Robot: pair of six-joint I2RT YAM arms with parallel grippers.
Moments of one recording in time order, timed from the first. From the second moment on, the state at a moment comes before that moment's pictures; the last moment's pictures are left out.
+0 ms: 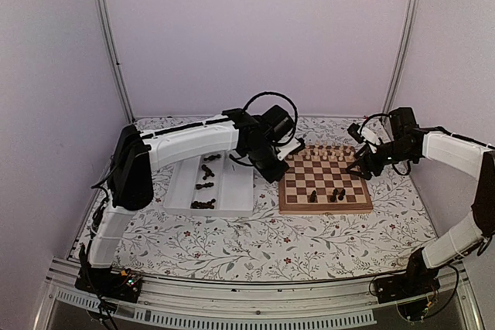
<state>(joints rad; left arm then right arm) -0.95 2.32 2.13 -0.90 -0.03 0.06 0.11 1.43 0.95 -0.48 -0.54 -0.64</state>
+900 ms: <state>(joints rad) -0.98 2.49 2.26 -0.83 0.04 0.06 0.16 1.47 0.95 -0.47 -0.47 -0.63</state>
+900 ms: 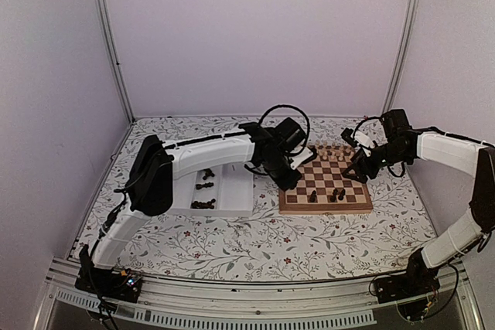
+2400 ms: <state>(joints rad) -0.87 1.80 1.46 -0.97 -0.20 -0.02 0.17 1.47 0.95 -0.47 -0.46 -0.64</state>
